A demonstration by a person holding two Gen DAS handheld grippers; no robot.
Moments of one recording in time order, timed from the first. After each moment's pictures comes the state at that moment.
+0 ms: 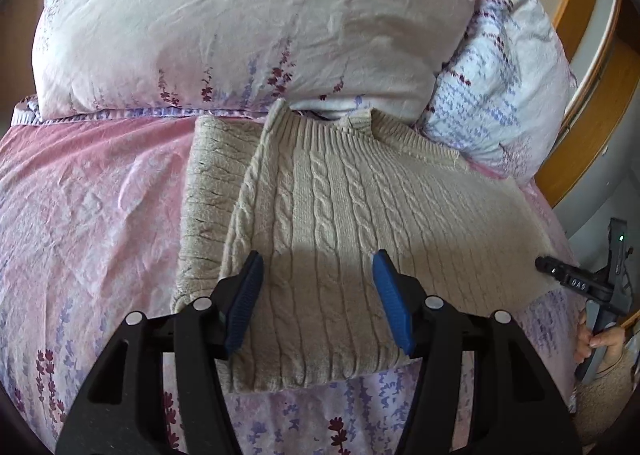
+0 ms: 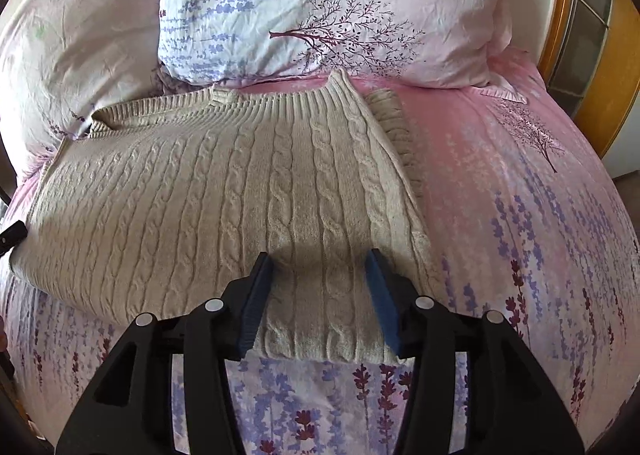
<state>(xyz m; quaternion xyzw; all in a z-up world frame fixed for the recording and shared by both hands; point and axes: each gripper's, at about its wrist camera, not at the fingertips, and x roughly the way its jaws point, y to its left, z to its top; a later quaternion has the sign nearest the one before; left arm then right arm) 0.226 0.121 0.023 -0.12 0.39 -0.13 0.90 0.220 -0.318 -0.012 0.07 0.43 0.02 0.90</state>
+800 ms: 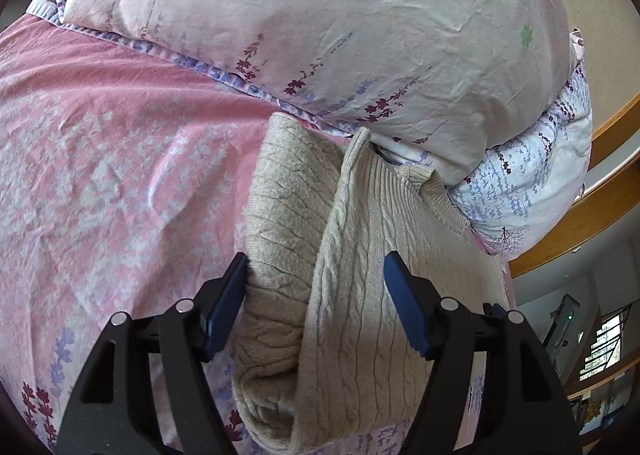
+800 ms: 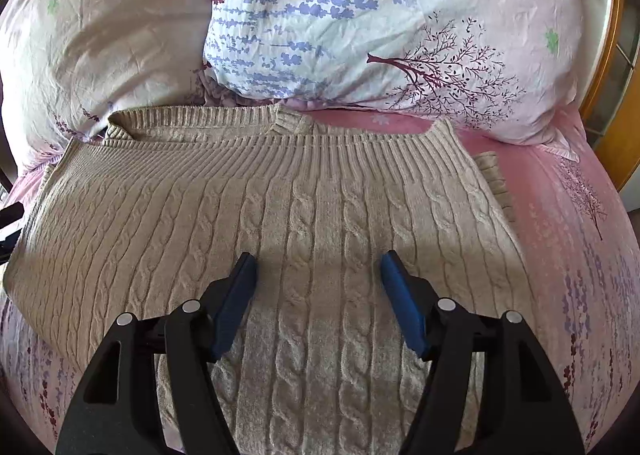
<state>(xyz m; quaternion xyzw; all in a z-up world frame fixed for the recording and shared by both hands) 0.275 0.183 0.004 -0.28 0.43 -0.13 0.85 0.271 -0.258 -0.007 0.02 0.42 0.05 0.91</state>
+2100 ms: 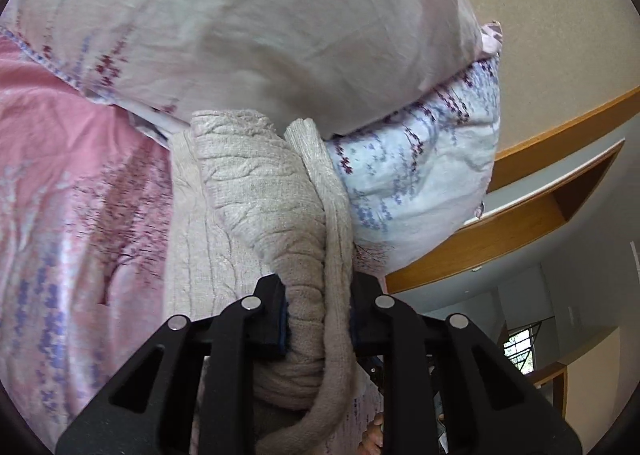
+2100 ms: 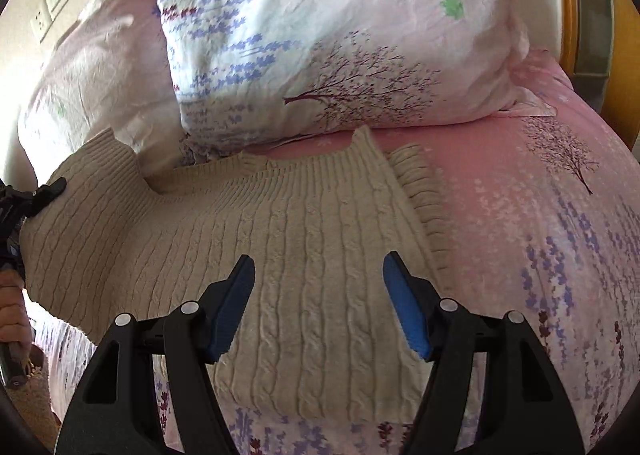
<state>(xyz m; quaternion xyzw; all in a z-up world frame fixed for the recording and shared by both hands) 0.308 0.047 0.069 -0.40 0.38 -0.27 0.78 0.239 -0.346 0.011 0.16 0.38 0.08 0.91</state>
